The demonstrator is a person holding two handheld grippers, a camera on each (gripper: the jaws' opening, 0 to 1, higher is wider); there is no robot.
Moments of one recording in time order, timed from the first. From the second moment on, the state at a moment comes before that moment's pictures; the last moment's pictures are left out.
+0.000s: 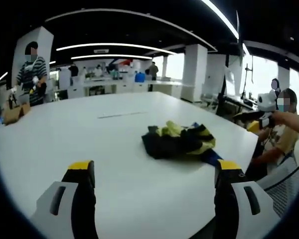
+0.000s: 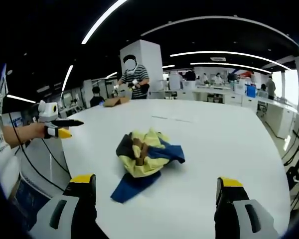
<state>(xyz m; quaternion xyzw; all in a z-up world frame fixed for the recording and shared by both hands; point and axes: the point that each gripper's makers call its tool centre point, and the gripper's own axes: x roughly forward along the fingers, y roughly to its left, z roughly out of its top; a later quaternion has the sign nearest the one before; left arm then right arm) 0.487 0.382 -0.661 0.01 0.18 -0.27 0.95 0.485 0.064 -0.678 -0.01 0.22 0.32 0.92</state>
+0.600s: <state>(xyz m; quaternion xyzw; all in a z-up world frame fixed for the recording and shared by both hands) 0.489 0.381 -0.661 0.01 0.18 -0.28 0.94 0.484 0.066 -0.679 -0.01 0.22 0.31 0.92</state>
